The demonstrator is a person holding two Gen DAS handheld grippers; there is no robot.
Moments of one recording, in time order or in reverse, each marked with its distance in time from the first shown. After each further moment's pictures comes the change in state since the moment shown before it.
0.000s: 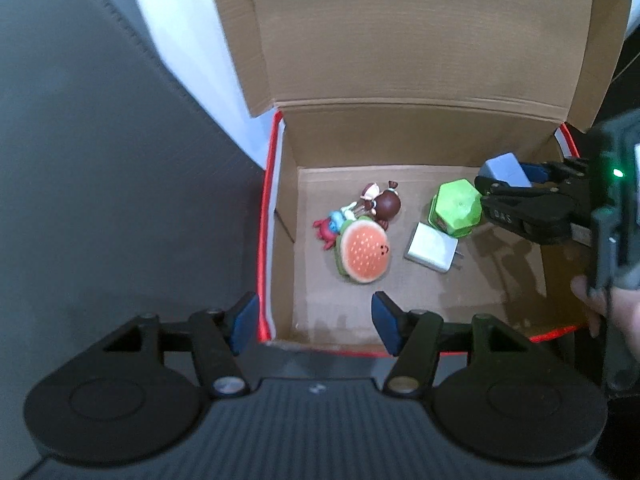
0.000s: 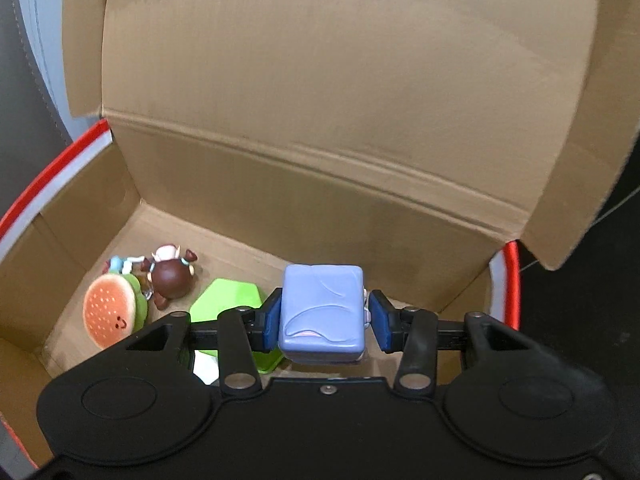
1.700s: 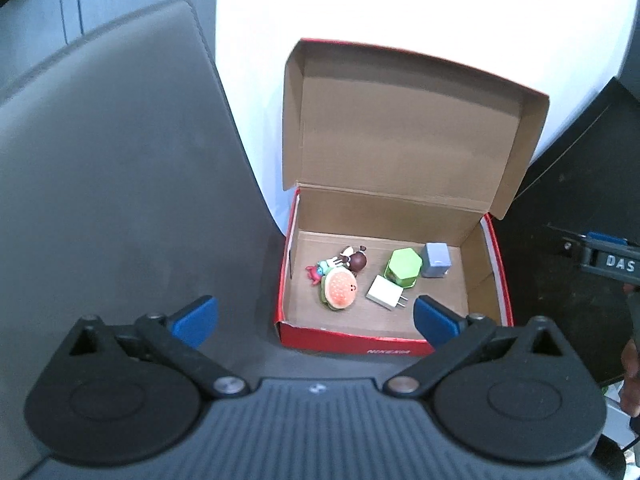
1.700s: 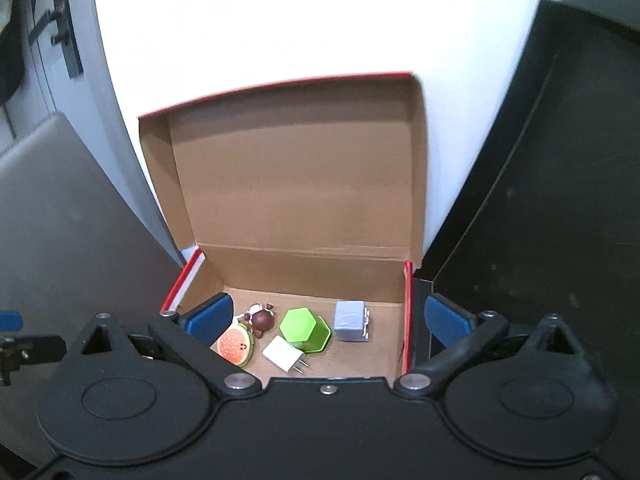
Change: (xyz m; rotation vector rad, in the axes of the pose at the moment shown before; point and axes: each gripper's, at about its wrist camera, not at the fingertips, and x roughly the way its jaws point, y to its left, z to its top) left arm -0.142 0.039 -0.047 -0.127 -0.260 -0.115; right arm -0.235 -0.028 0.005 0.288 -0.173 0.077
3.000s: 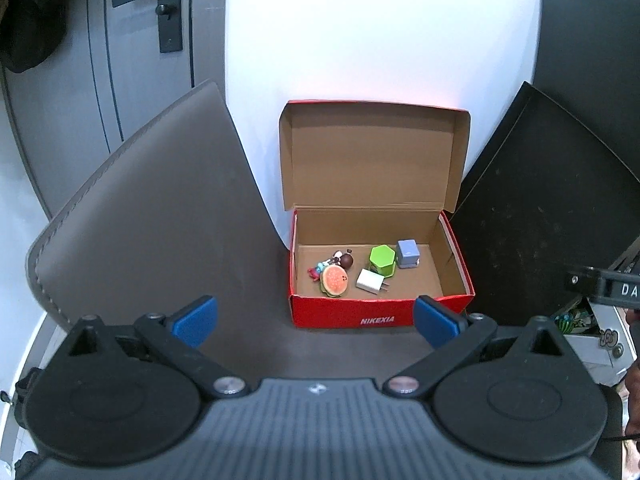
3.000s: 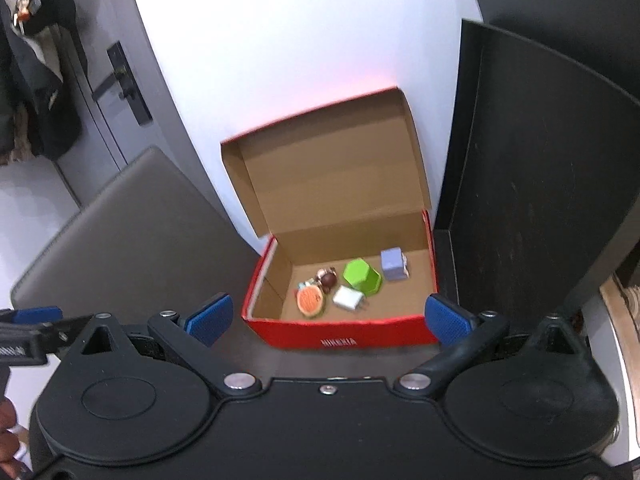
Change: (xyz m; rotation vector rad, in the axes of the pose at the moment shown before) left arm -0.140 0.005 -0.078 0.119 -0.157 -0.020; right arm -0.146 0.020 -0.079 0.140 -0.053 0.086
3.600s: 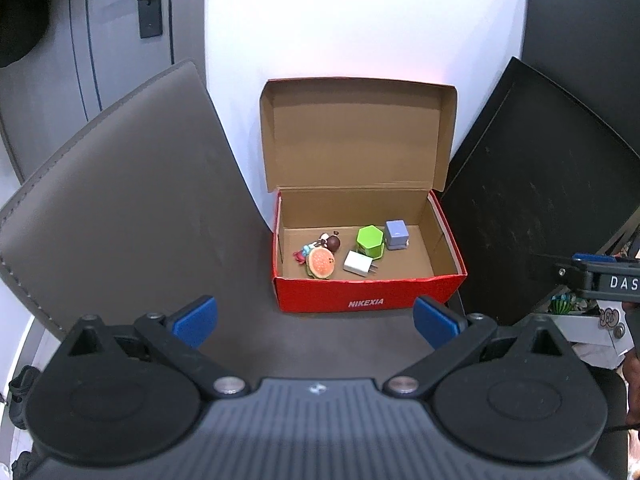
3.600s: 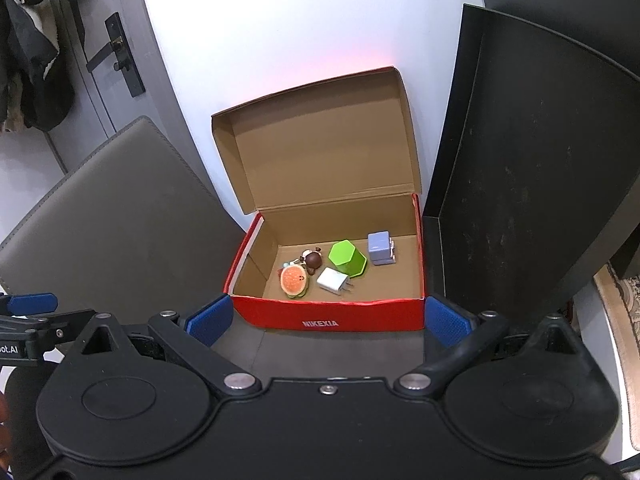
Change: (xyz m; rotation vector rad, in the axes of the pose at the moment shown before) left arm 0.018 -0.013 -0.013 0.025 0.037 -0.029; right arm 0.010 -0.003 -0.012 -0.035 0.036 -0.020
